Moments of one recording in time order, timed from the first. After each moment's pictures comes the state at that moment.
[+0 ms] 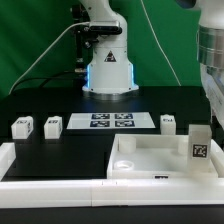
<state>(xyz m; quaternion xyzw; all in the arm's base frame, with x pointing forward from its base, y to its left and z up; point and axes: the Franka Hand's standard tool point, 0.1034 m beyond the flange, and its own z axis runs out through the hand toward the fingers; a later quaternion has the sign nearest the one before) 0.623 0.140 0.074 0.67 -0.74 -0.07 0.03</state>
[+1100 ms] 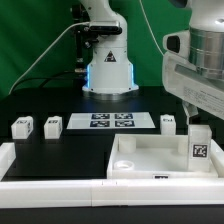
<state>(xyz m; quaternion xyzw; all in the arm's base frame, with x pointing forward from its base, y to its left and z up) 0.612 0.127 0.073 0.89 -0.45 -0.09 0.01</state>
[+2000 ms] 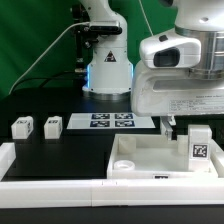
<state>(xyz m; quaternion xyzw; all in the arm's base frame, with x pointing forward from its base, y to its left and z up) 0.620 0.102 0.076 1.00 0.05 -0.07 -0.02</state>
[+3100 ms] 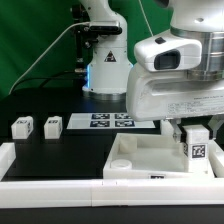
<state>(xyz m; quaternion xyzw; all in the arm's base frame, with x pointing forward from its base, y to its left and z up) 0.621 0.097 0.073 1.00 0.06 -0.07 -0.02</state>
